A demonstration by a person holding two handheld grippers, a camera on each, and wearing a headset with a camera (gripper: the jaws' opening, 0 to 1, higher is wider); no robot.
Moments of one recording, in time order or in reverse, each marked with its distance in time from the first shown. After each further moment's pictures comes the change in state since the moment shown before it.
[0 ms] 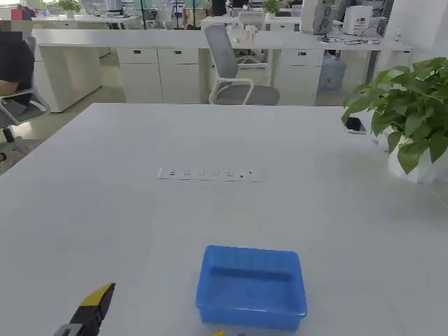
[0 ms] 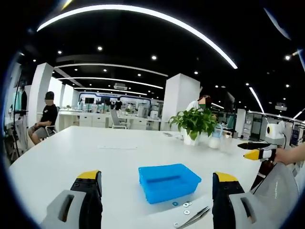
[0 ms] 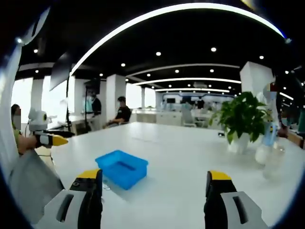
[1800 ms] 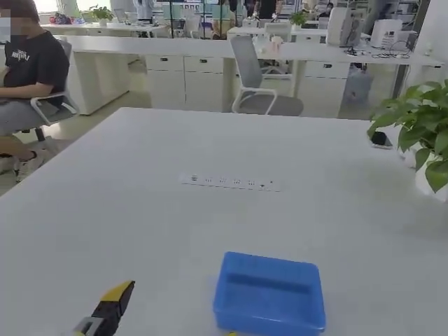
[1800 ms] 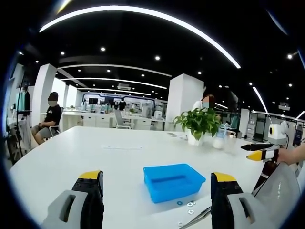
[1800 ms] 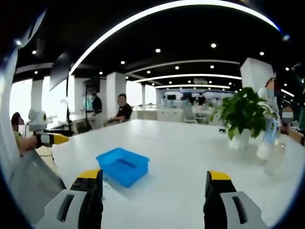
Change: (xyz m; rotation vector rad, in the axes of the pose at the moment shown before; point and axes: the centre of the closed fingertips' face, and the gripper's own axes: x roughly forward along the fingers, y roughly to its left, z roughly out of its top) left arm -0.003 0.006 0.000 0.008 -0.001 0.026; right arm 0.001 0.000 -0.002 0.005 0.007 0.003
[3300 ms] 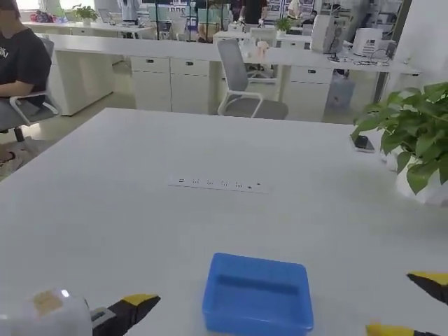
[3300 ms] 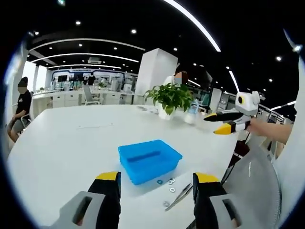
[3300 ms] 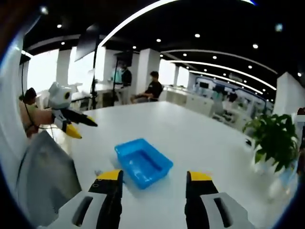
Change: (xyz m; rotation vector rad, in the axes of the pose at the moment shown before) left arm 0.000 -0.025 -0.030 0.043 0.304 -0.349; right arm 0.052 0.059 0.025 -0.256 0.229 0.296
